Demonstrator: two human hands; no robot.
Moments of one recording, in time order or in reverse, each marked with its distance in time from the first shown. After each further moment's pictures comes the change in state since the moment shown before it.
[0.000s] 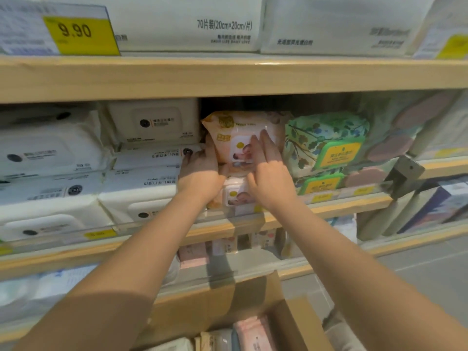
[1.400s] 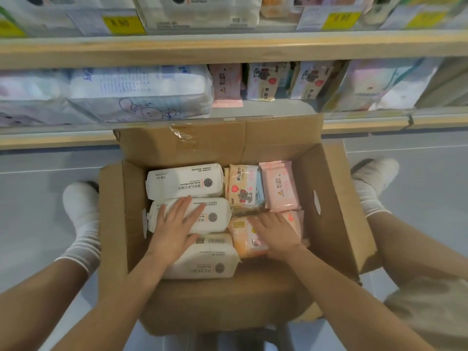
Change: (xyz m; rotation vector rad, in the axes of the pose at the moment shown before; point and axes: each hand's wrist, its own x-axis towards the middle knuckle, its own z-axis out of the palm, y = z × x) left_hand -0.430 -0.180 0.153 0.138 -0.603 0.140; right_hand -0.405 0.002 0.149 -0.186 -1.129 -0.249
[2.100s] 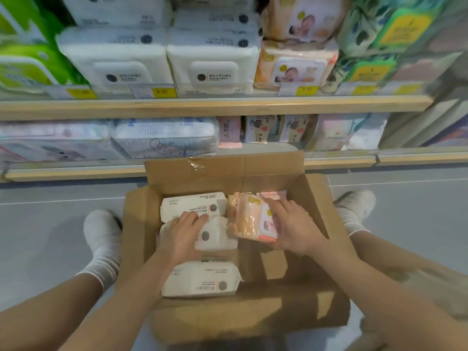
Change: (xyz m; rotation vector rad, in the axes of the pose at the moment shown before) left_hand 0.003 0.007 -0.065 -0.114 0.111 0.061; right_hand -0.057 0.010 -0.119 0.206 0.418 0.046
